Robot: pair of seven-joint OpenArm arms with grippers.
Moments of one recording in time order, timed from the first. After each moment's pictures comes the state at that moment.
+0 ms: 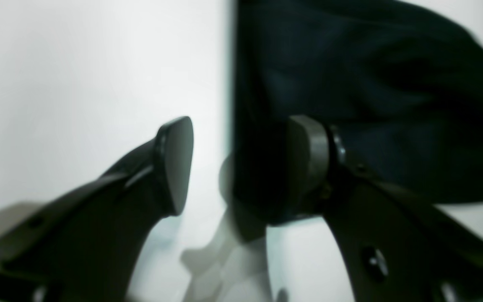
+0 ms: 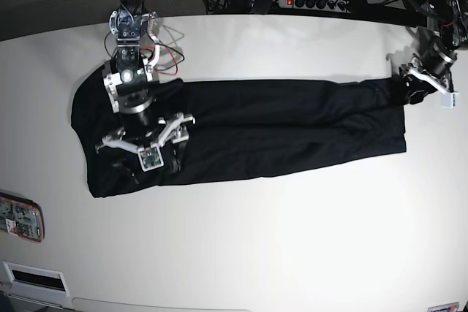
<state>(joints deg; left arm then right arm) 19.2 -28.2 -25.5 64.7 -50.8 -42.7 25.5 -9.6 -1.5 3.6 104.9 -16.8 18.4 -23.1</state>
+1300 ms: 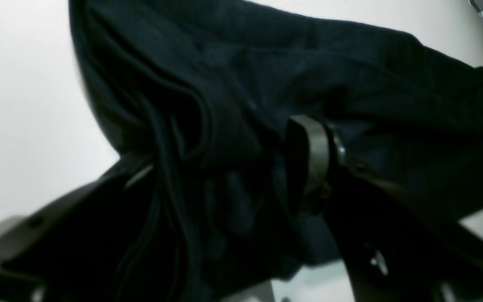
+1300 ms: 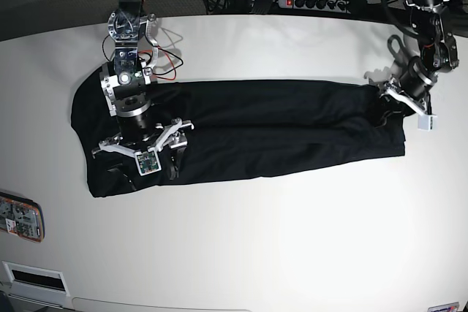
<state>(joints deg) 10.0 -24.4 -21.2 64.4 -46.6 -42.5 26.6 -9.5 -1.5 3.6 106.4 -16.8 18.4 -23.1</state>
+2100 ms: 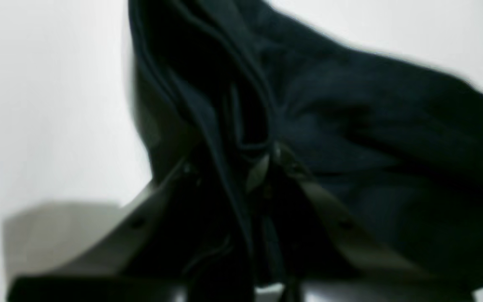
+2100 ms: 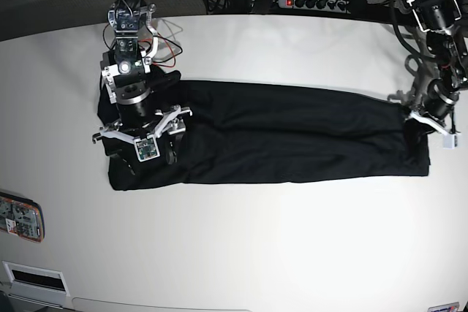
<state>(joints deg) 1.4 -26.8 -29.3 58.0 -37.8 -41.8 27.5 -13.0 -1.5 4.9 106.5 -16.8 18.4 -23.1</state>
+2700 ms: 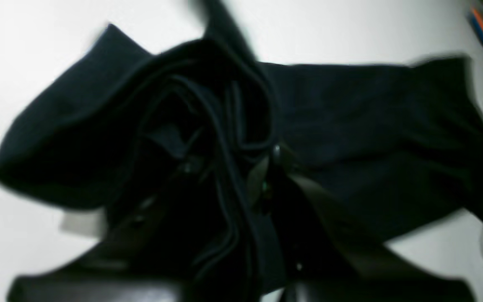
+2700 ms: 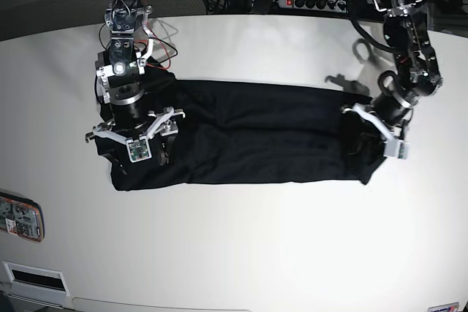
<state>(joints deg) 7.7 -11.9 -20.8 88.2 -36.7 -41.8 37.9 -12.9 -1.5 6.9 106.5 -16.8 18.4 -23.3</state>
